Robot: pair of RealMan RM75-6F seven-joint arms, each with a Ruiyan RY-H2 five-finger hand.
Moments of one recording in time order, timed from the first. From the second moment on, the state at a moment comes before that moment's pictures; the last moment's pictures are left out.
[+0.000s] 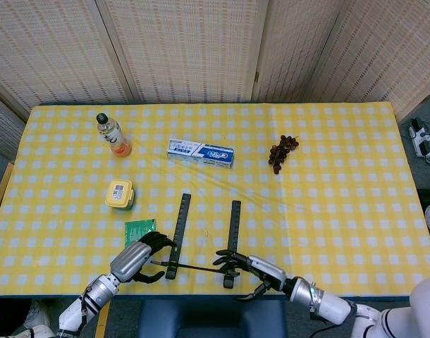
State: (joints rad) left arm -0.51 -1.46 0.09 -1.60 1.58 1.08 -0.21; right arm 0.69 -1.54 -0.31 -1.42 -1.82 1.20 1.49
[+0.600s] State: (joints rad) left arm -0.51 -1.46 0.08 -1.61 1.58 1.08 -0.21; right arm 0.66 -1.61 -0.34 -1.31 -1.82 1.26 1.72
